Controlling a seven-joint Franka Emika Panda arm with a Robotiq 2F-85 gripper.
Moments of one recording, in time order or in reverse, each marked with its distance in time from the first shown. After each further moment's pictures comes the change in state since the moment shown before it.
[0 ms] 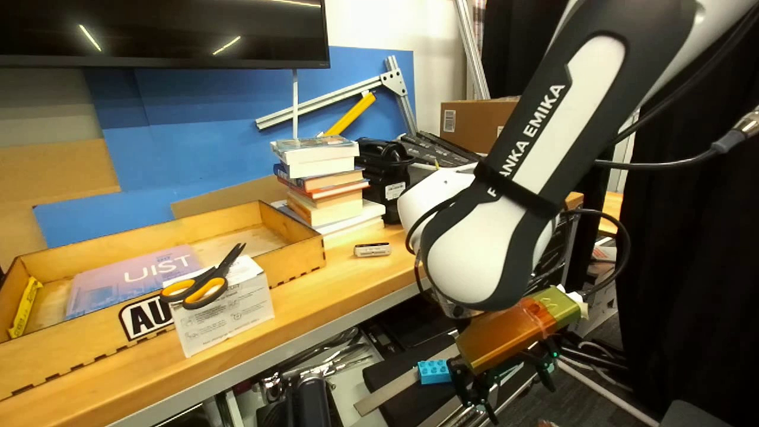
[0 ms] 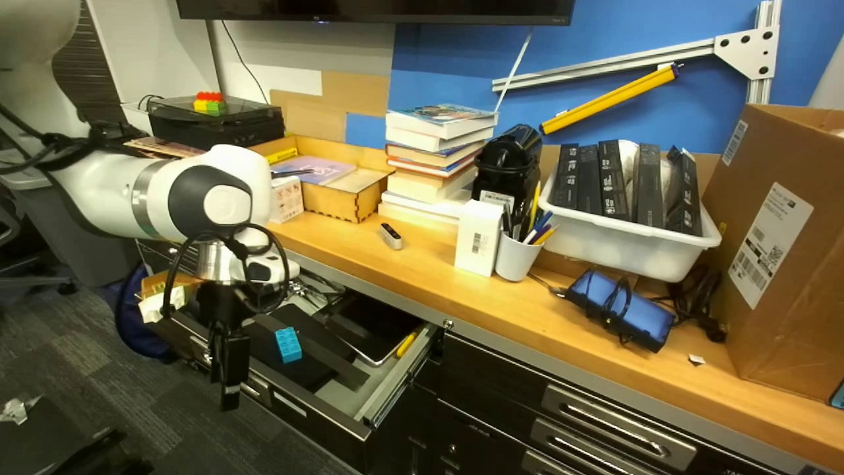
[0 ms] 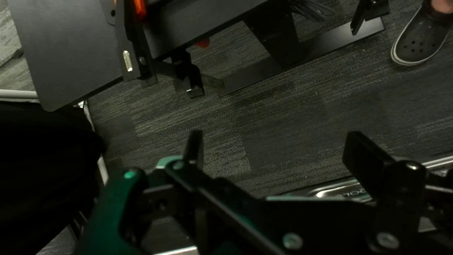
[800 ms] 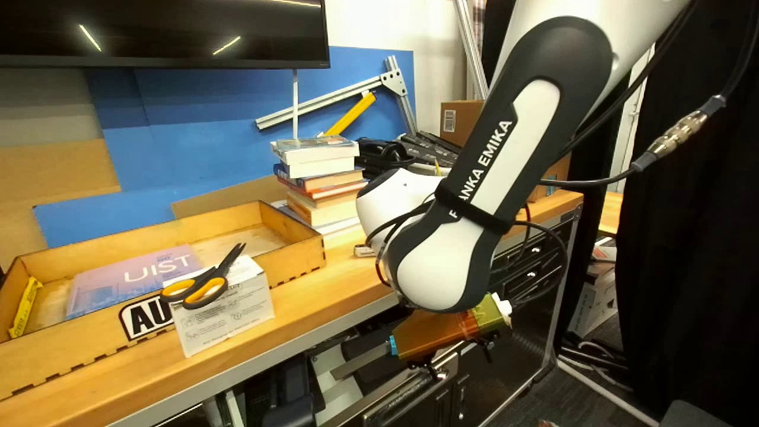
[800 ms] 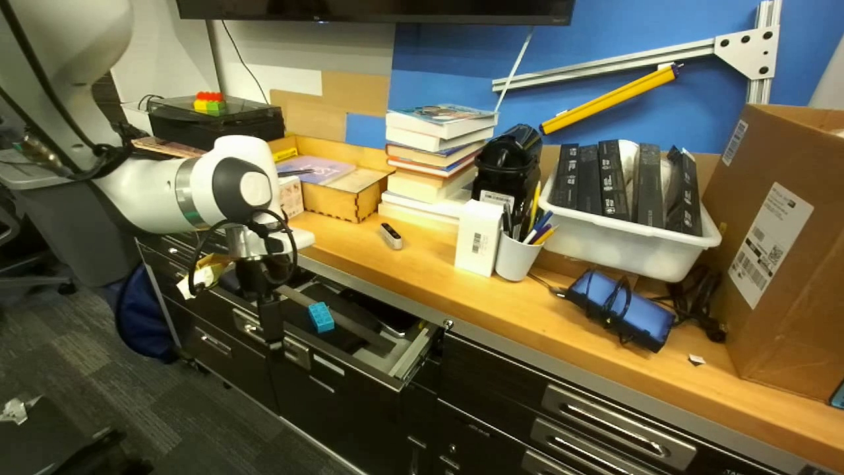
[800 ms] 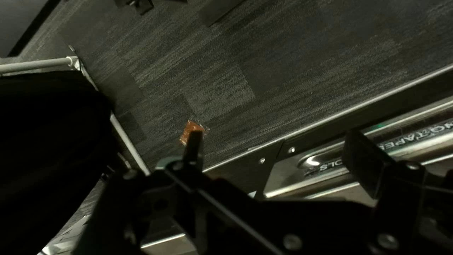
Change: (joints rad) arm 0.061 0.134 -0.021 0.173 -0.185 0.113 0.366
